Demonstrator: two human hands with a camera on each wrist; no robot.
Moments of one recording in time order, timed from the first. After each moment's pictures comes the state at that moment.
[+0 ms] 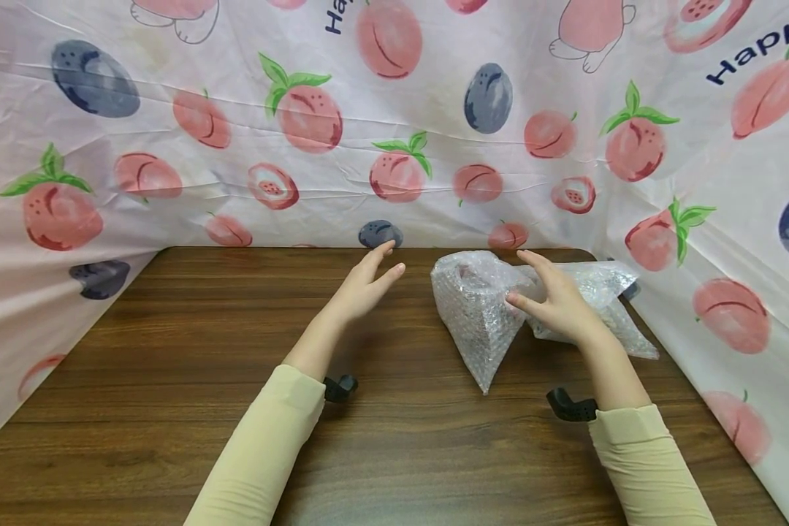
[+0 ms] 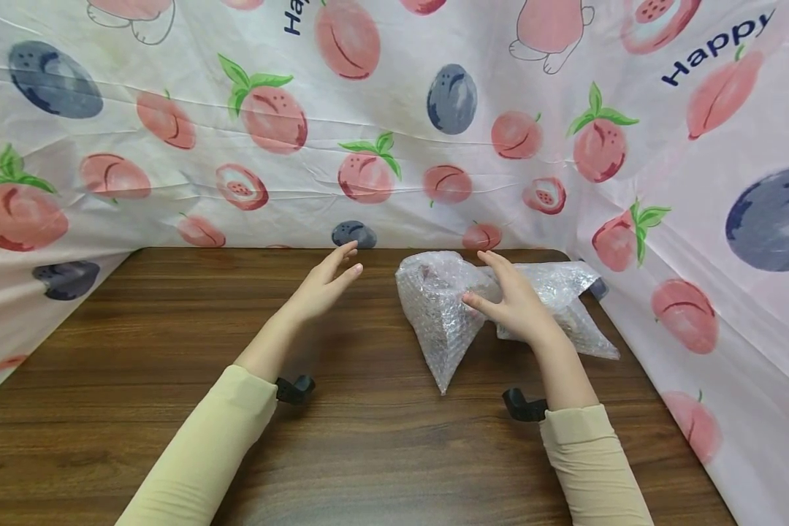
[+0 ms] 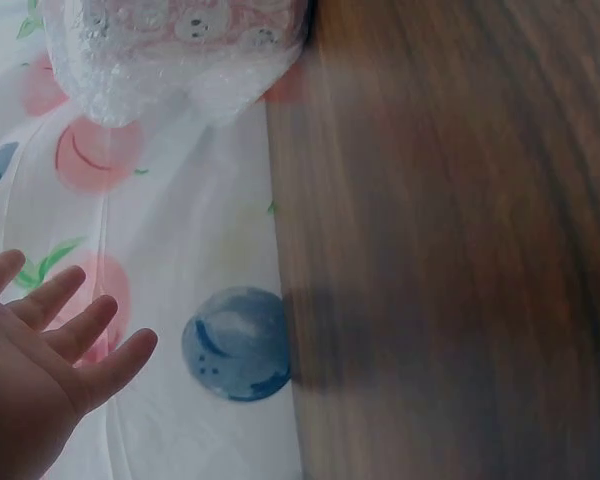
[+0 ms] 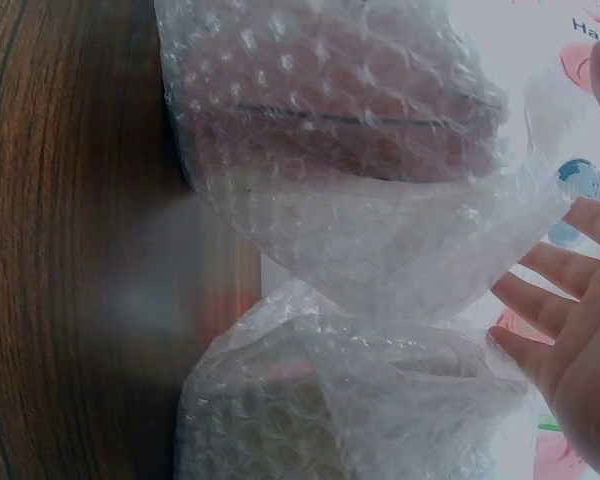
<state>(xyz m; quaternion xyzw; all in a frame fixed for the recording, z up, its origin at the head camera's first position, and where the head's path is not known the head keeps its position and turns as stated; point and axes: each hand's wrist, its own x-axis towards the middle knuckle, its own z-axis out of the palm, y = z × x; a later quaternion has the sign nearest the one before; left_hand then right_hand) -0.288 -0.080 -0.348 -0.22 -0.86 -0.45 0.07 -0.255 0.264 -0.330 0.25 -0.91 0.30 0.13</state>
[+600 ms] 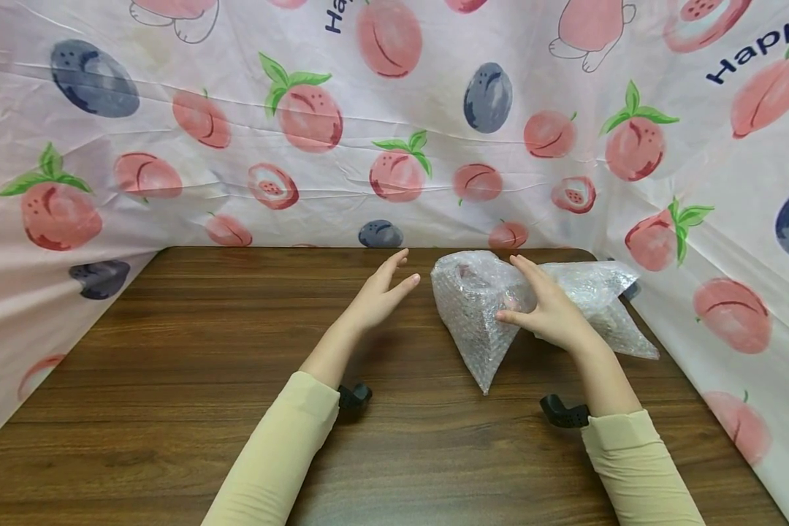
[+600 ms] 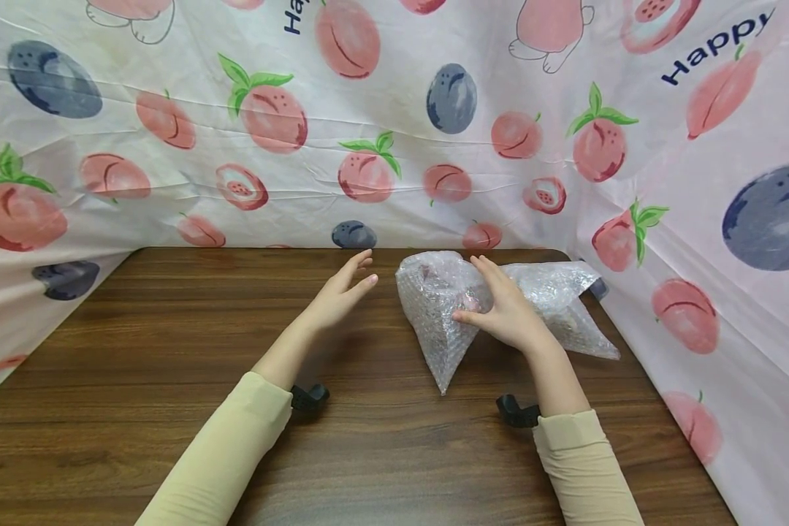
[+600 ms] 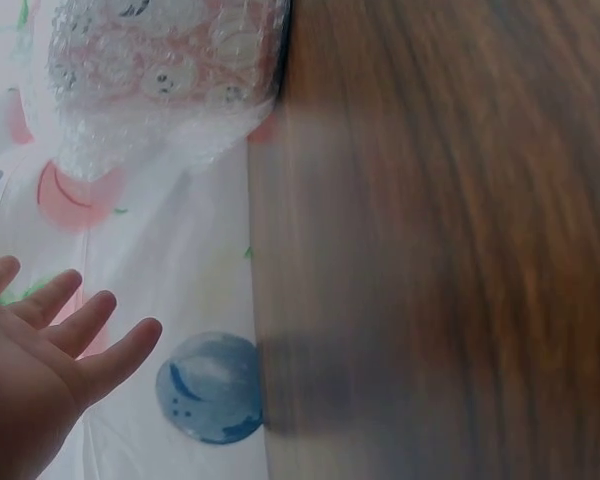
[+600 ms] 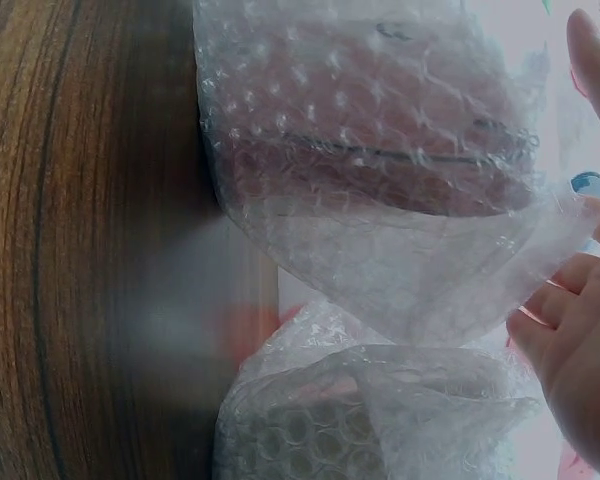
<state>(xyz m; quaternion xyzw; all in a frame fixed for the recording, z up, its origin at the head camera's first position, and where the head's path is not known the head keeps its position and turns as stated) -0.287 -0.058 -0.366 -0.22 -0.85 -0.48 0.05 -0.253 0.255 -0.340 0.24 -0.91 0.31 0.09</state>
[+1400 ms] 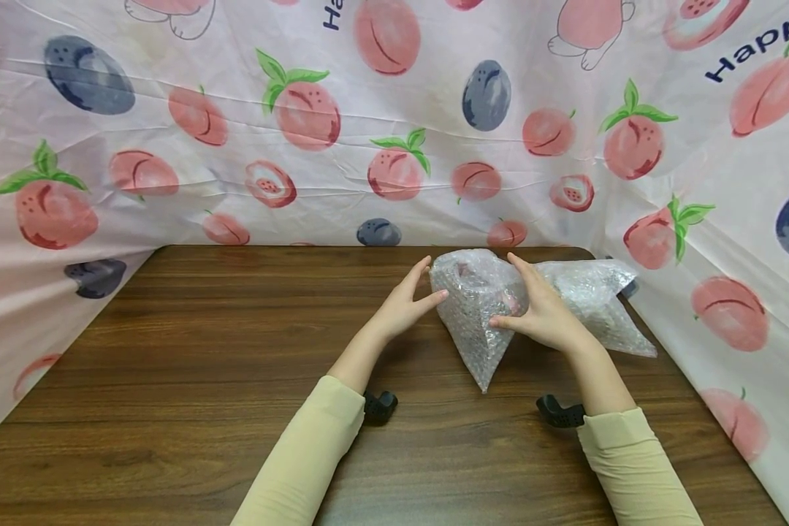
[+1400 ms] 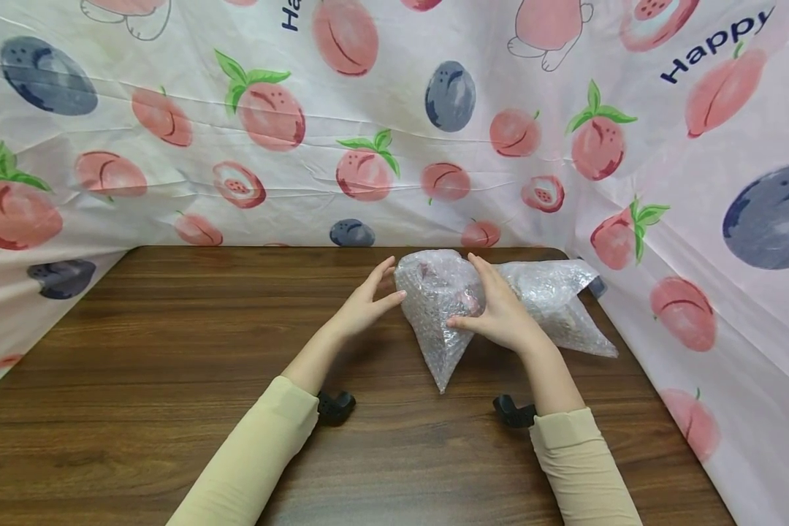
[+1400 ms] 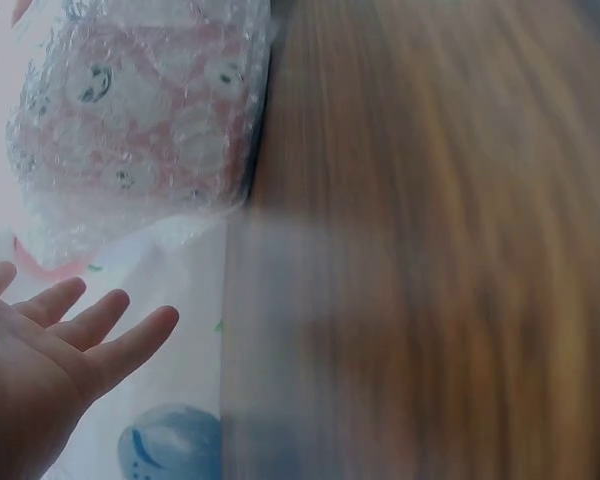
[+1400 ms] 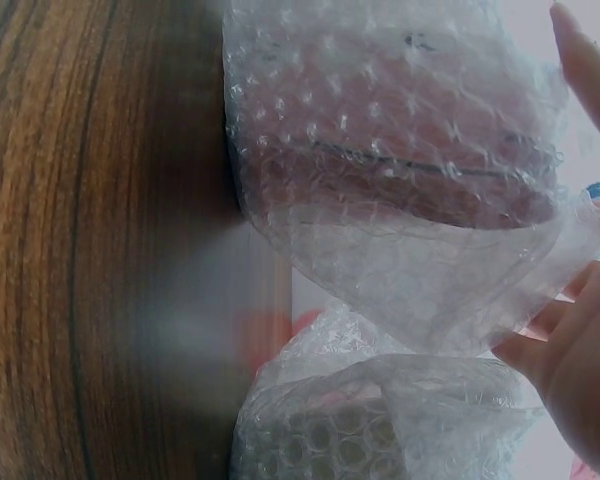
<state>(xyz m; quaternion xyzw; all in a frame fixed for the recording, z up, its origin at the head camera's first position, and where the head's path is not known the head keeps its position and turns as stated) -0.288 -0.019 -0.387 -0.23 -0.81 -0.54 0.00 -0.253 0.250 -0.345 0.23 -0.91 0.33 0.08</state>
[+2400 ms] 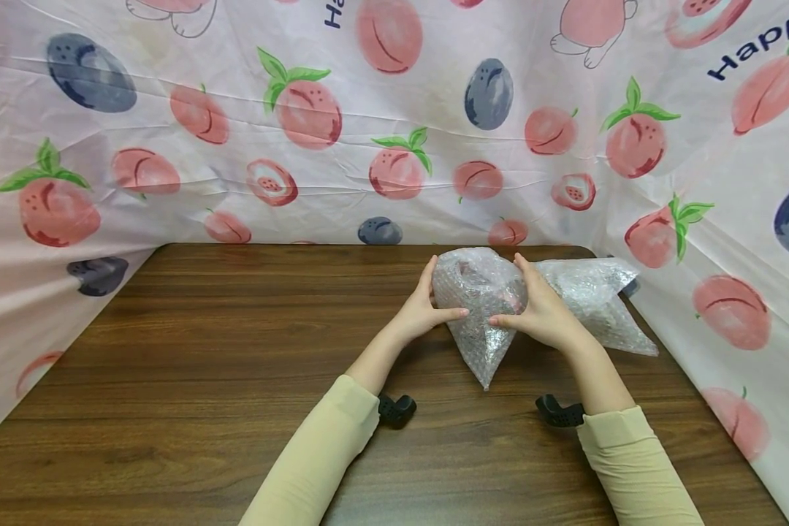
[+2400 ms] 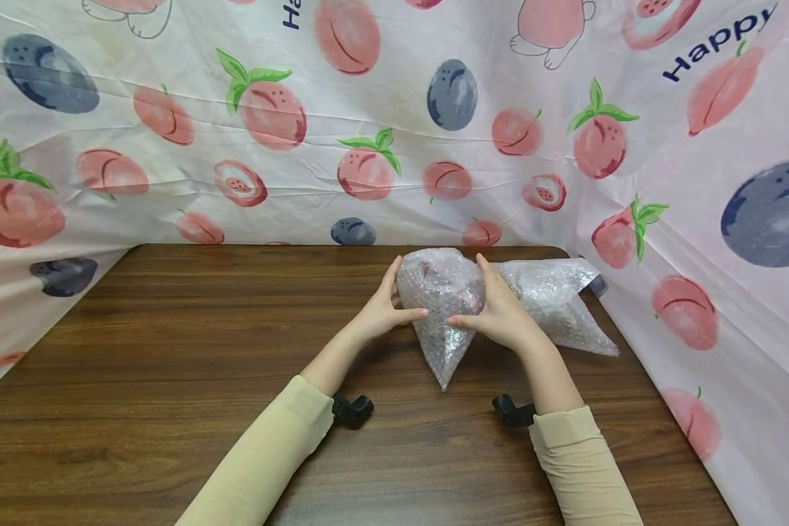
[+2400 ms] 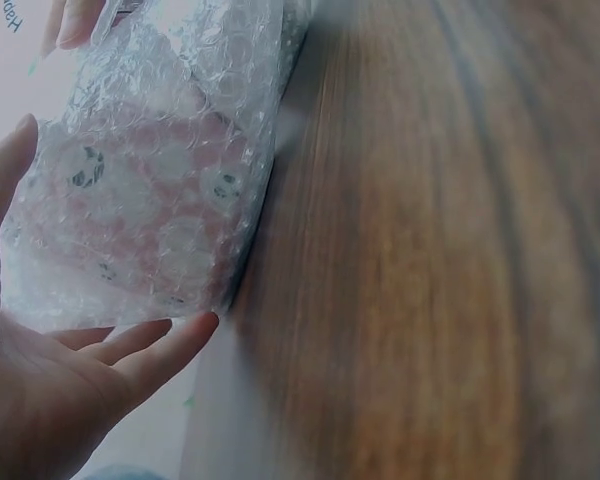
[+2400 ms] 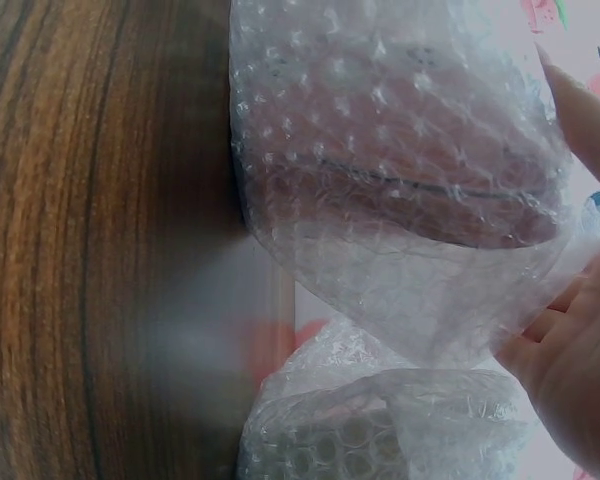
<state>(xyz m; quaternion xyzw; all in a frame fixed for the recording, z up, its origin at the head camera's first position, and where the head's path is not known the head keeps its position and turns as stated) -0.290 0.008 -0.399 -0.22 -0.74 -0.63 -0.07 -0.255 0.247 -0.348 0.20 -0.92 0.34 0.06</state>
